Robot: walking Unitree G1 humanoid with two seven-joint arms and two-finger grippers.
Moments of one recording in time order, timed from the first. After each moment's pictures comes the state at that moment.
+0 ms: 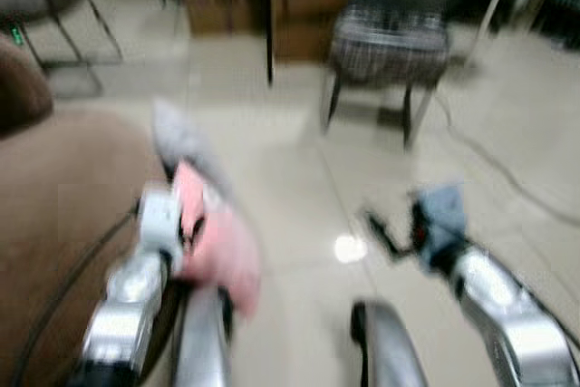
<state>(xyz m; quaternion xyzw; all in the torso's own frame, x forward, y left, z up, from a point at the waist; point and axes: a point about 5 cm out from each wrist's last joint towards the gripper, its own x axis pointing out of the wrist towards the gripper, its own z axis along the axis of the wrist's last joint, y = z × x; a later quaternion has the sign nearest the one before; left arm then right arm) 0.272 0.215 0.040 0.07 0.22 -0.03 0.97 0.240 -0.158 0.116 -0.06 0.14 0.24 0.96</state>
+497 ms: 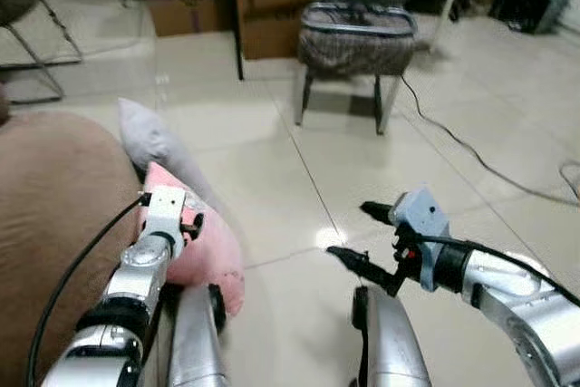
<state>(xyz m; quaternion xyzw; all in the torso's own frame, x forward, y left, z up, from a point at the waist) 0.311 0.230 0.030 0.11 0.26 0.02 0.96 0.223 -0.145 0.151 -0.10 0.14 0.44 0.88</state>
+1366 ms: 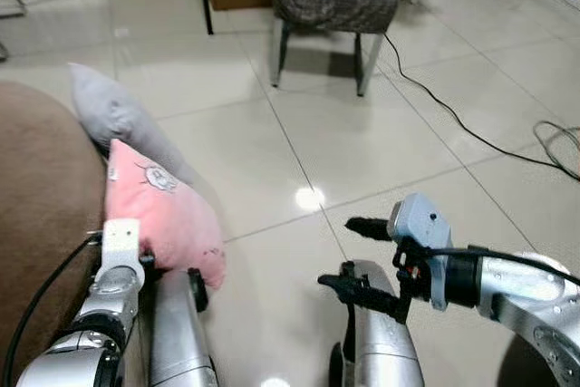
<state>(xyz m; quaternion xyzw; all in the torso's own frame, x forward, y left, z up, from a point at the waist) 0.273 0.280 0.002 0.06 0.31 0.19 0.93 0.203 -0.136 0.175 -0.10 0.16 0.51 0.84</state>
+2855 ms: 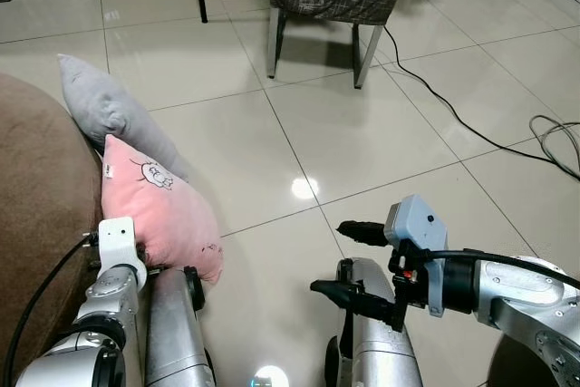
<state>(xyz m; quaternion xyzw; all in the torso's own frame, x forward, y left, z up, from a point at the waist) 0.273 0.277 0.001 0.01 0.30 0.17 0.94 0.196 -0.130 0.176 -0.07 0.17 0.52 0.84</state>
